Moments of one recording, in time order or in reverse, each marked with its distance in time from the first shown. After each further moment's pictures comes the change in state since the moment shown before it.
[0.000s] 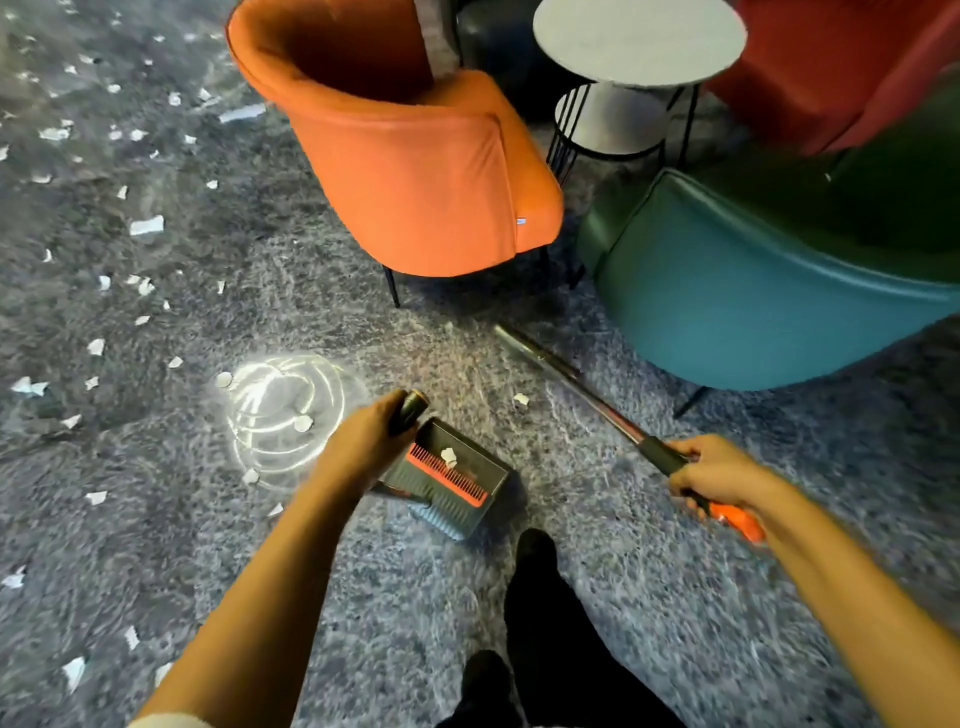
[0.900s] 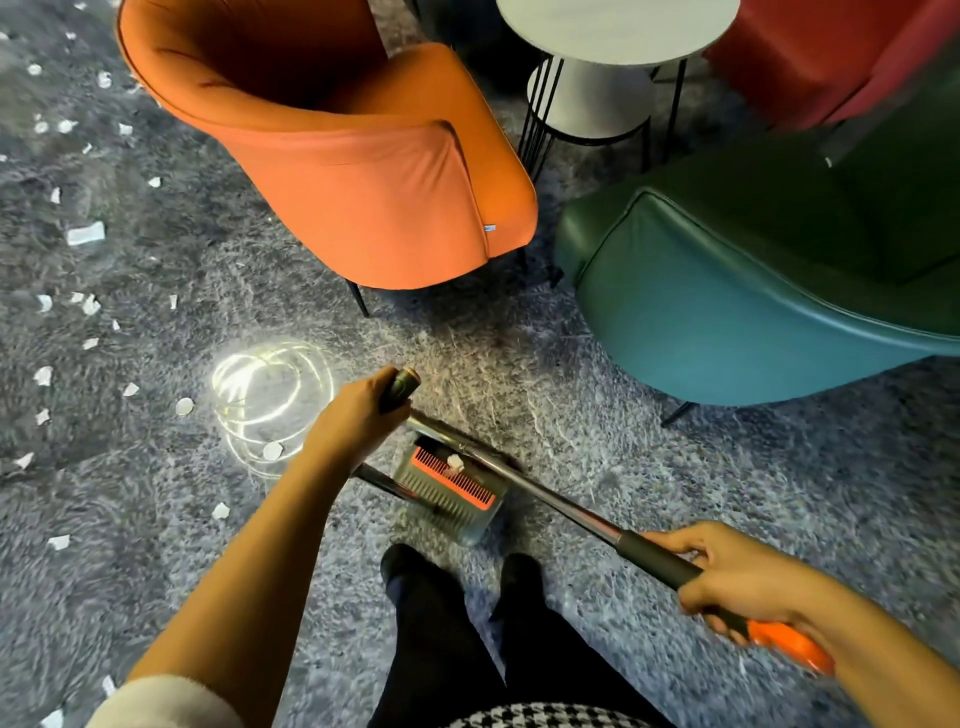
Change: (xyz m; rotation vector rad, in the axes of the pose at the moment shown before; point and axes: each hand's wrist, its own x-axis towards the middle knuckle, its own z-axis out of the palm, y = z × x) left_hand 0.165 0.052 -0.001 -0.009 -0.052 0.082; right_hand 0.024 -0.038 -0.072 -0.039 -0.388 0.170
